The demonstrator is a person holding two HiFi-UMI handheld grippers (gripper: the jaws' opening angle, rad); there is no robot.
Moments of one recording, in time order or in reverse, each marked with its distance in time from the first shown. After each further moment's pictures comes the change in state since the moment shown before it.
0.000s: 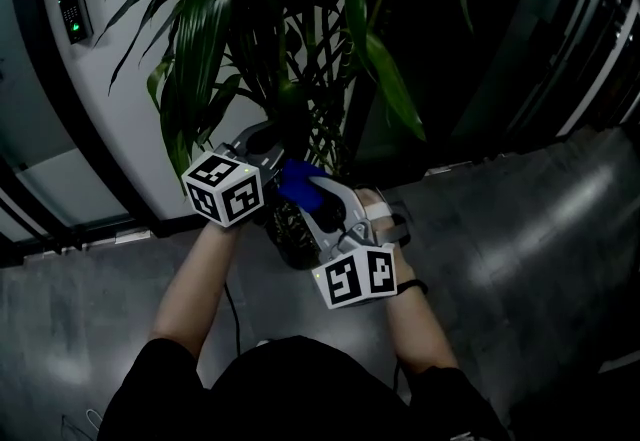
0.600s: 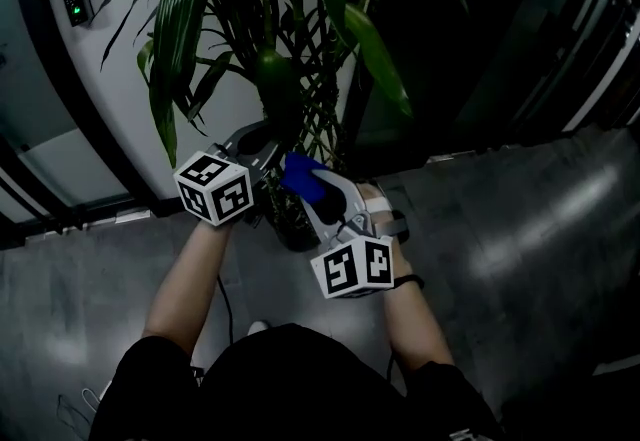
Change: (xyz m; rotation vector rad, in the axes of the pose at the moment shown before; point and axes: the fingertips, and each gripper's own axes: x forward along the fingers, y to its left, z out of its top) left arm -0.014 -0.021 -0.037 -0.033 0.056 0.041; right arm -0.025 0.016 -0.033 0.054 0.033 0.047
